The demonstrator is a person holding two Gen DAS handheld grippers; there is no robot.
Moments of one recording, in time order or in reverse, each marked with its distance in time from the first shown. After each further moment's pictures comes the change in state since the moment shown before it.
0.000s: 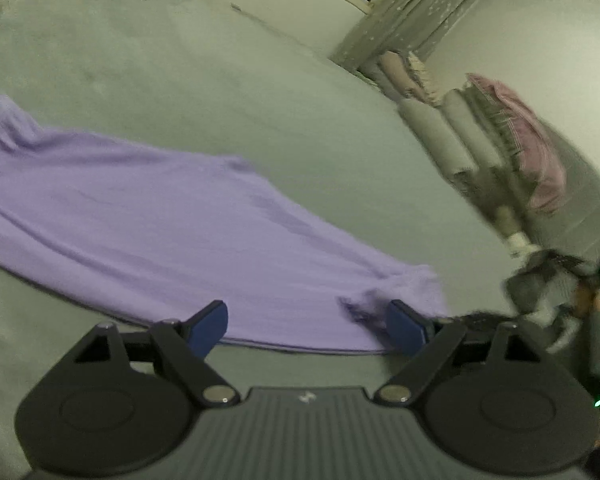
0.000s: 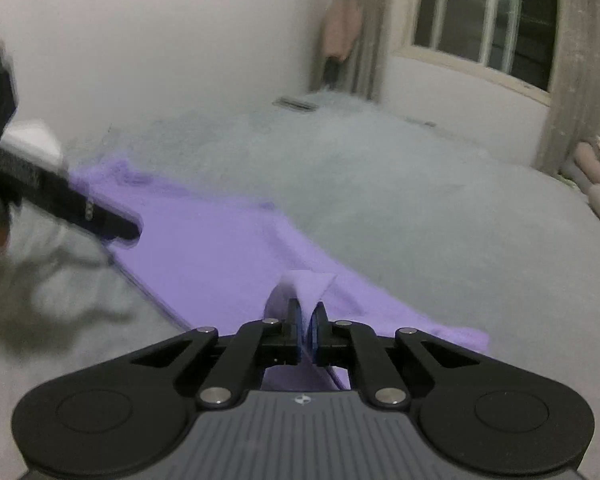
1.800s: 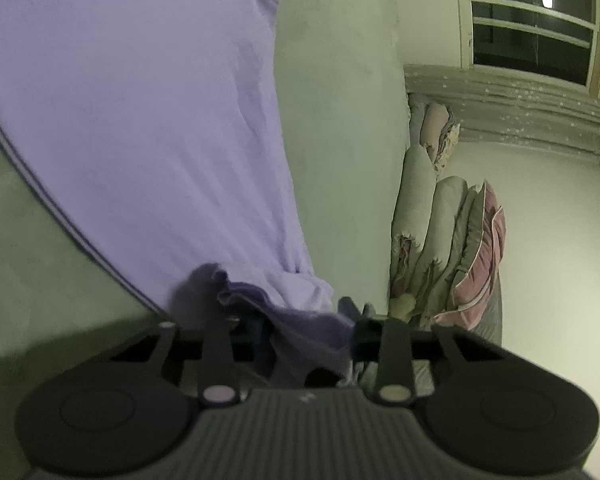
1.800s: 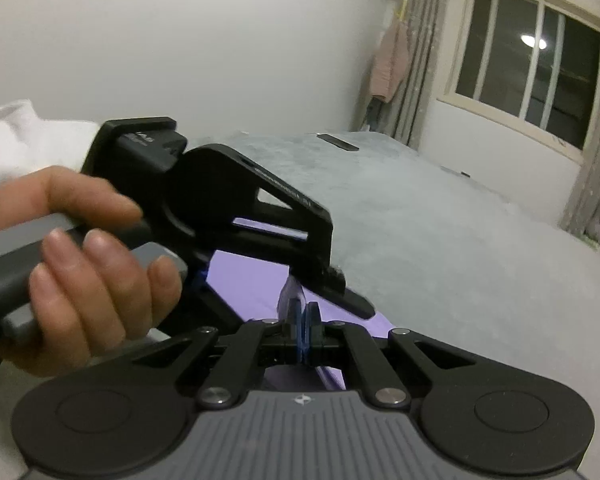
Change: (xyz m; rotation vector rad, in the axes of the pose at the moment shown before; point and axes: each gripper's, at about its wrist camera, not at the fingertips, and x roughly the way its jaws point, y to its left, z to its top) left arm 0.145 0.020 -0.026 -0.768 0.094 -0.303; right arm -0.024 -0.002 0.013 -0.098 -0.153 0.085
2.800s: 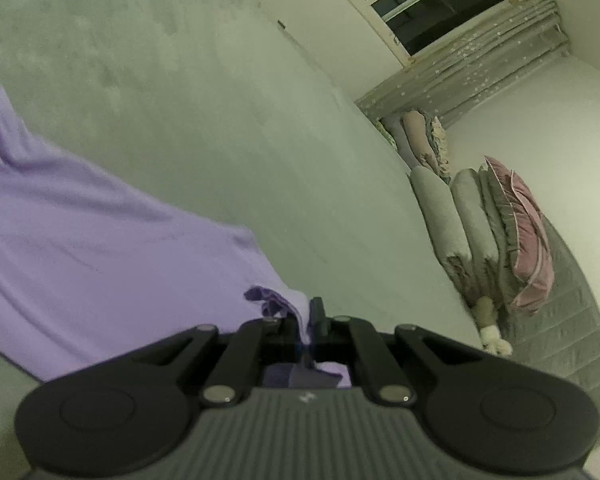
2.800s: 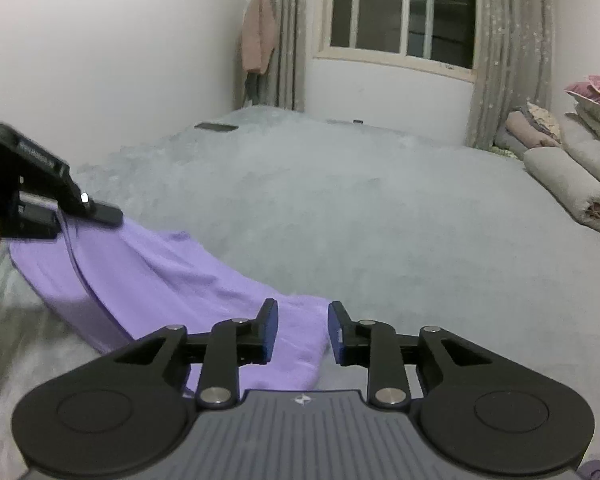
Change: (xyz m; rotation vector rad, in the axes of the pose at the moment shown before) left arm -0.112 -0.090 0.064 0.568 -0.227 0.212; right arm 0.001 -0.067 -0.016 0.325 0.089 -0.240
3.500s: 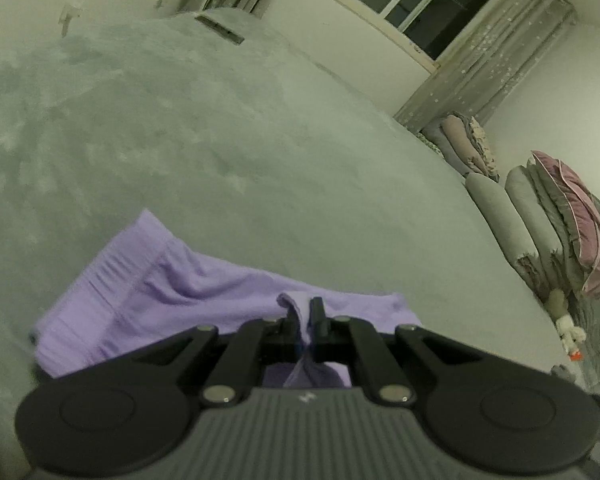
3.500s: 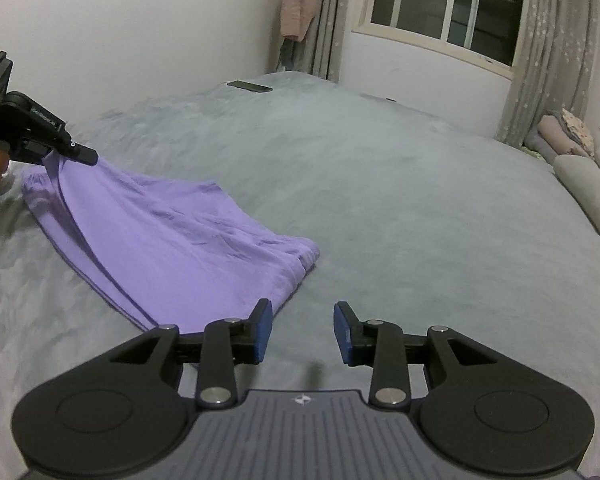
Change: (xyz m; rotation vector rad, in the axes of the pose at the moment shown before) left arm -0.047 0.083 0.043 0.153 -0.072 0.169; right arm 0.000 0.022 -0.021 -0.114 0.080 0.039
